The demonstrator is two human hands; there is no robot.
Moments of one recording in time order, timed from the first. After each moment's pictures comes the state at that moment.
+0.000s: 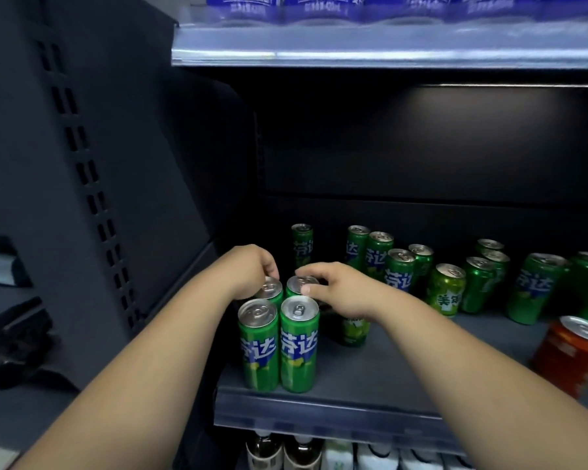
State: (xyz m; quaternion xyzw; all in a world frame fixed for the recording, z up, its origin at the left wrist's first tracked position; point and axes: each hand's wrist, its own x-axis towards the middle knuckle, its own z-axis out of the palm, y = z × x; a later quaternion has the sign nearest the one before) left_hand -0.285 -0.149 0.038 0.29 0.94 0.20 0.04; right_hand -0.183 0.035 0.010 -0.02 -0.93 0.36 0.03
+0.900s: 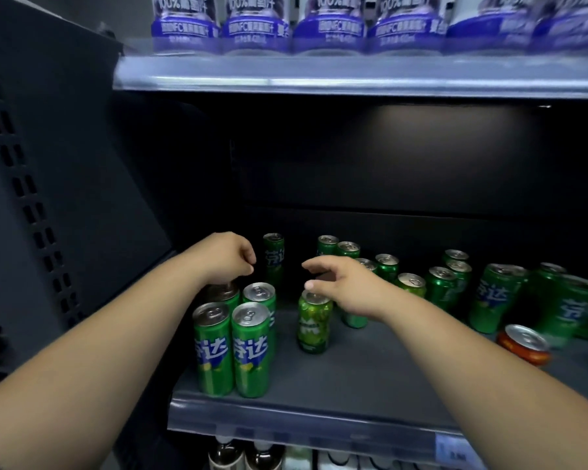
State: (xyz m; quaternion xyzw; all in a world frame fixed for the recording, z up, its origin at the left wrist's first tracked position) left_hand -0.268 -0.113 0.071 0.31 0.93 0.20 -0.01; right_hand -0.141 0.108 0.031 -0.02 -0.92 0.38 0.08
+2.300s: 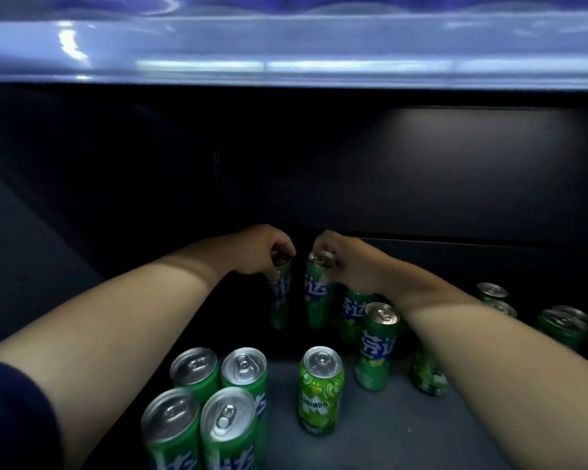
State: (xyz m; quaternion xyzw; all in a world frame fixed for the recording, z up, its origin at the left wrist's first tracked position) left_hand -0.384 -0.013 0.092 0.44 0.88 0.18 0.04; right_hand -0.265 0.181 0.073 0.02 -0.97 0.21 0.12
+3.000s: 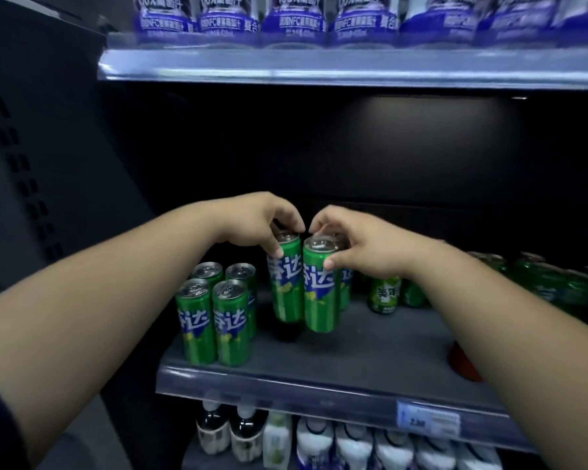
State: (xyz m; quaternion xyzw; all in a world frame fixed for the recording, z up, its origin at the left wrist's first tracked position) left_hand -0.198 -0.065 0.126 0.47 0.85 0.23 0.10; right_hand -0.064 0.126 0.105 0.09 -0.95 0.30 0.08
